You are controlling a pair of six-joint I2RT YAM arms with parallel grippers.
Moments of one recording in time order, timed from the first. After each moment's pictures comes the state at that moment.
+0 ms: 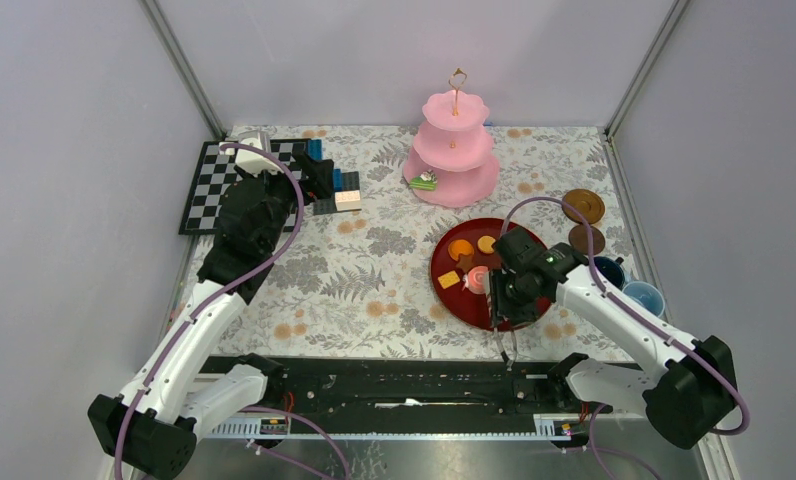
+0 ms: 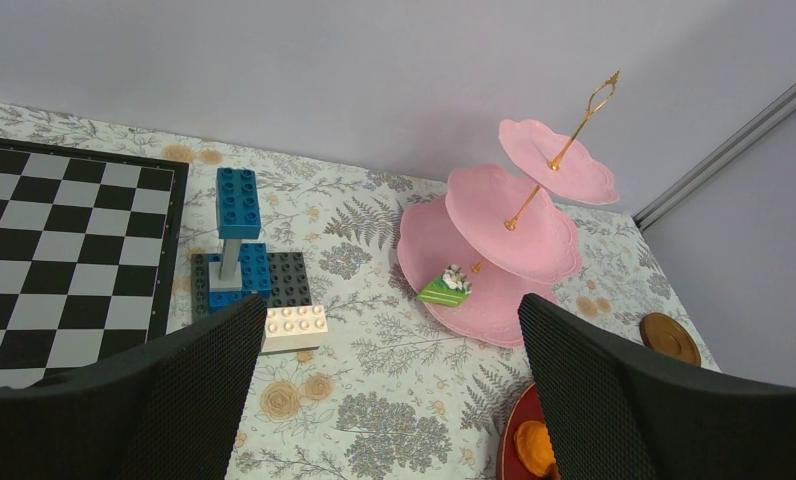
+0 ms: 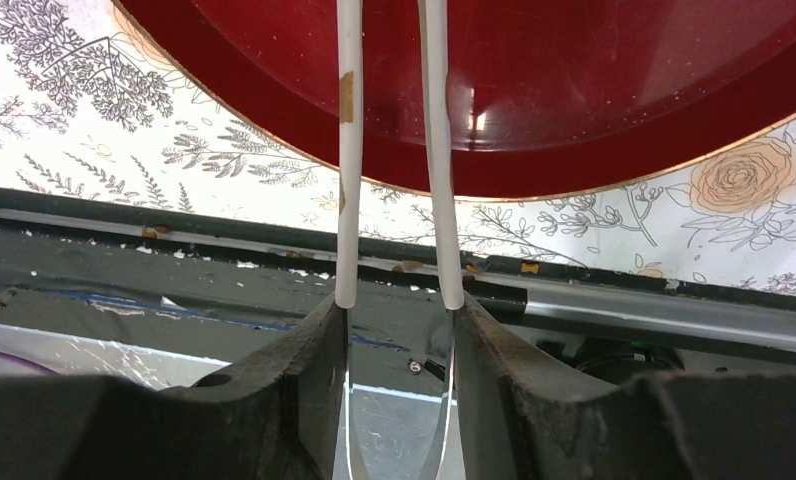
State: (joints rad) left arm -0.37 0.94 0.95 -0.01 -0.18 -0.39; right arm 0.59 1.12 0.84 -1.07 -0.07 0.58
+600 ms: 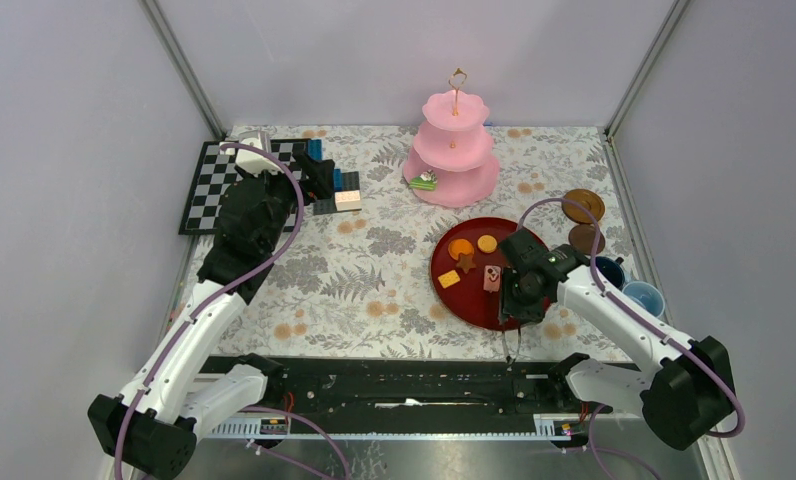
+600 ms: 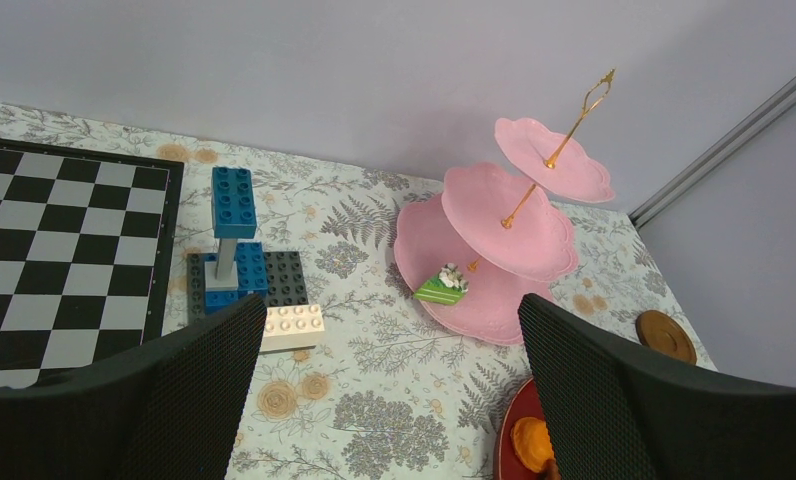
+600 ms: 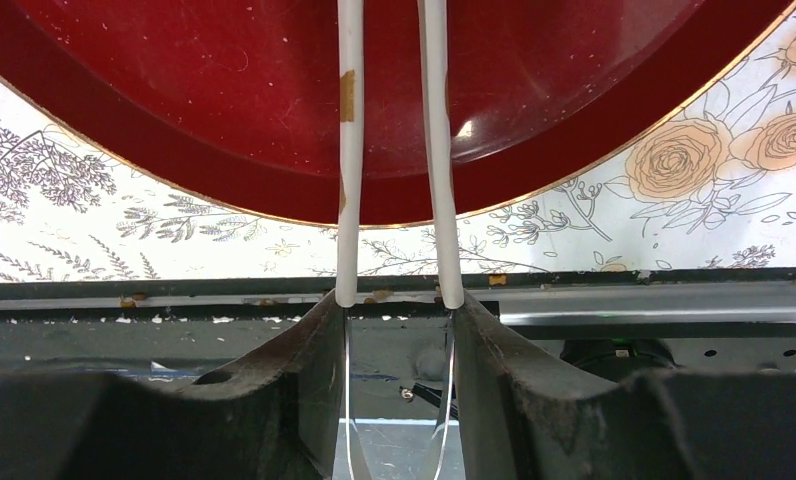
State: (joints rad) left arm -0.37 0.94 0.95 -0.01 -0.17 -0.39; right arm 0.53 1.13 0.80 -1.05 0.02 0.66
